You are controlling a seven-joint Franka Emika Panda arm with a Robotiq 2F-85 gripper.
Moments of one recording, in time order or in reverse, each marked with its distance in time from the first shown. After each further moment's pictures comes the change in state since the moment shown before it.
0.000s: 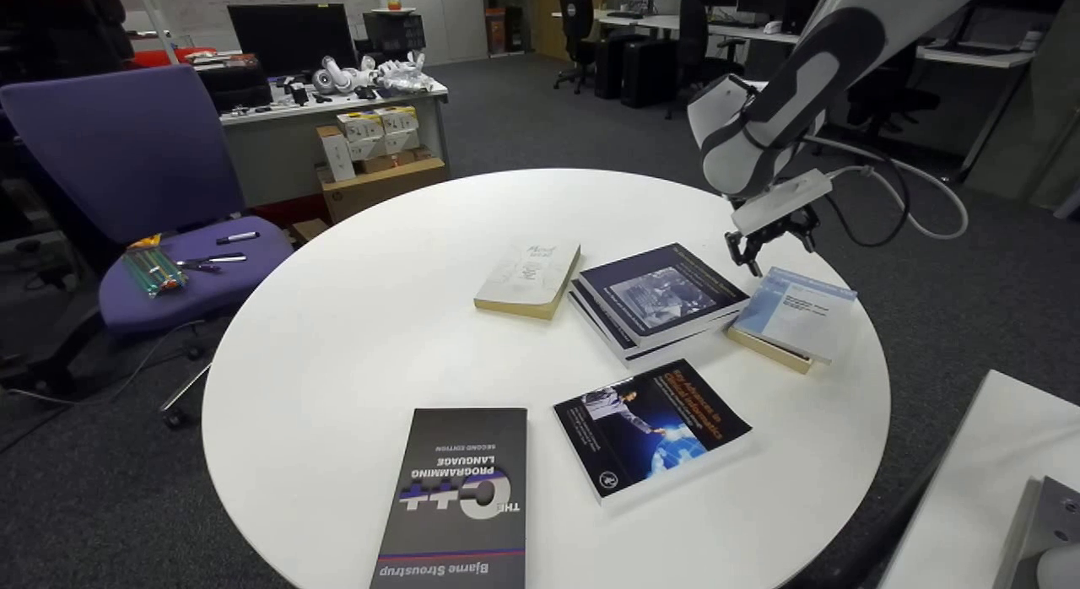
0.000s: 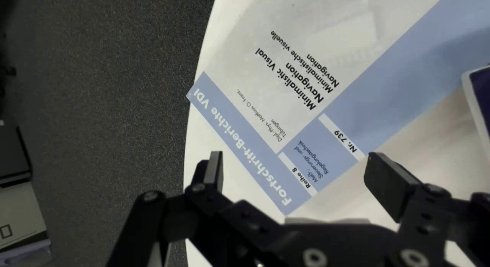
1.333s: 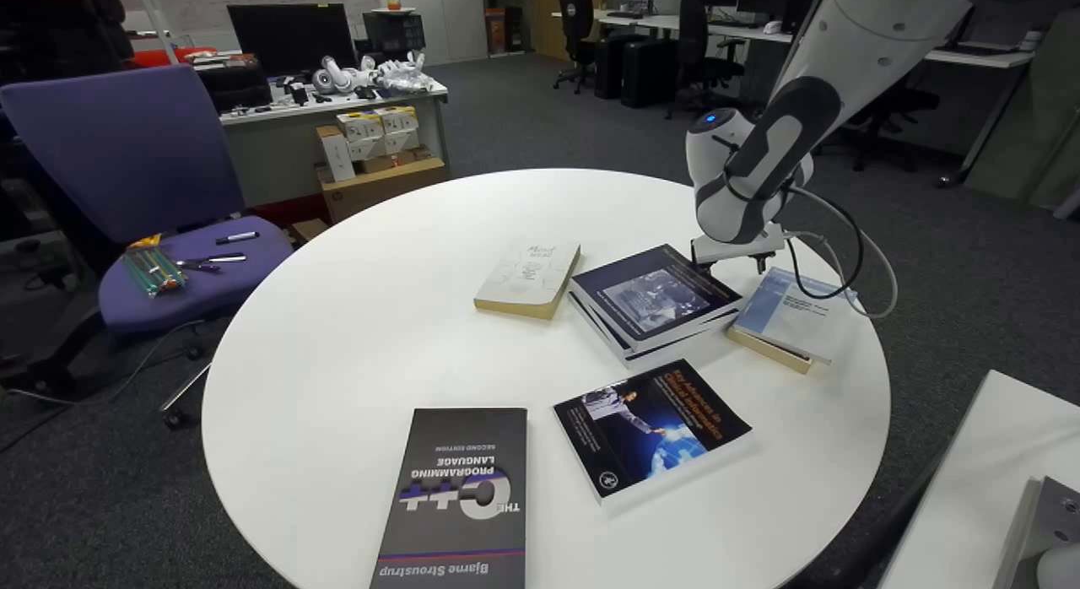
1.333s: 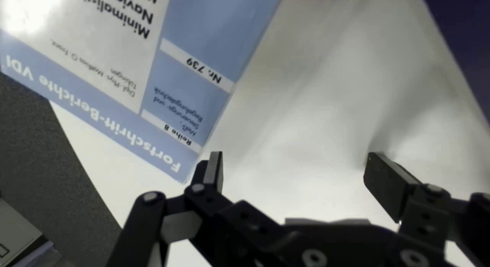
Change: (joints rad) arm 0.071 0.142 -0.066 -0.008 0.093 0.451 0.258
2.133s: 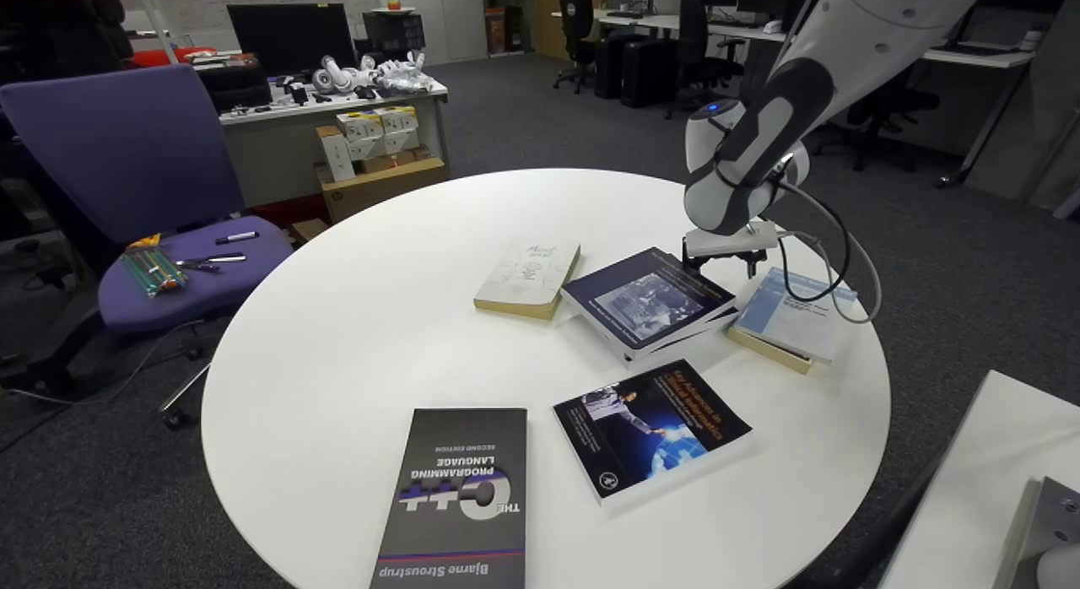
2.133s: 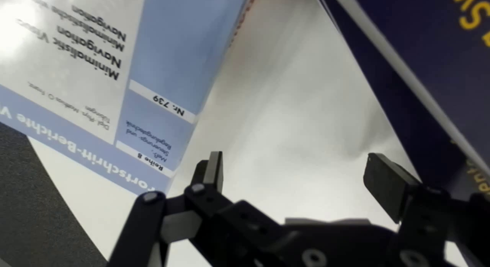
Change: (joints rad) arm 0.004 -0.041 0.029 -0.019 0.135 -0.025 -0.073
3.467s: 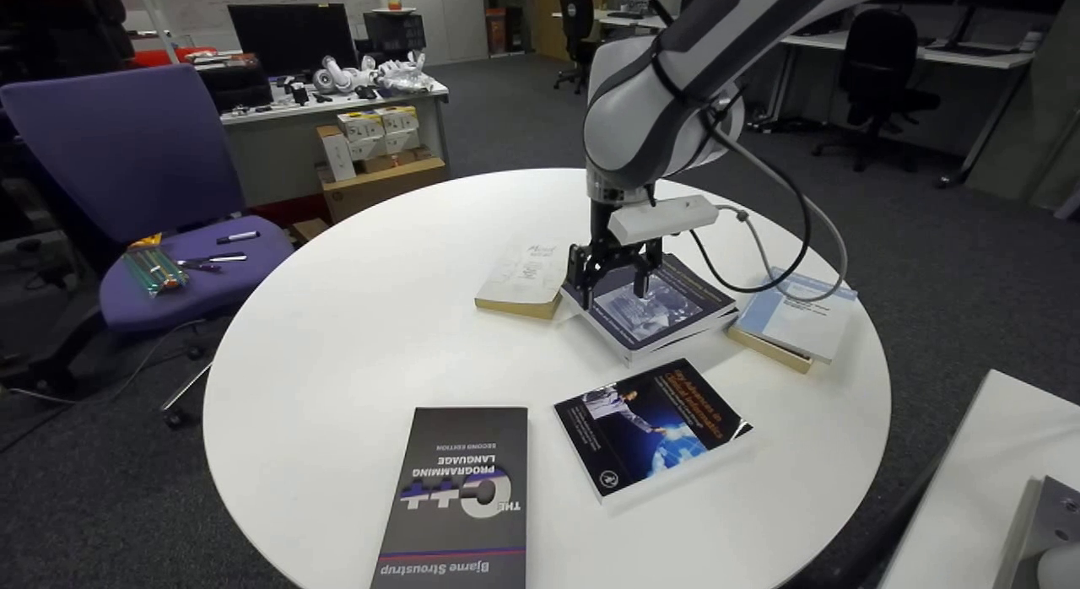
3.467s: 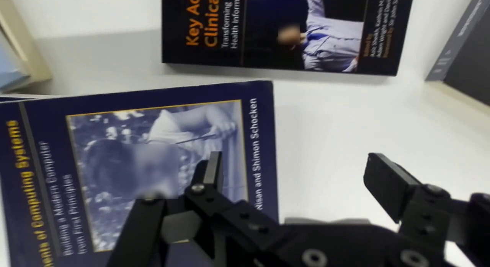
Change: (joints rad) arm 0.062 -0.280 0.365 -0.076 0.260 -0.206 -0.519
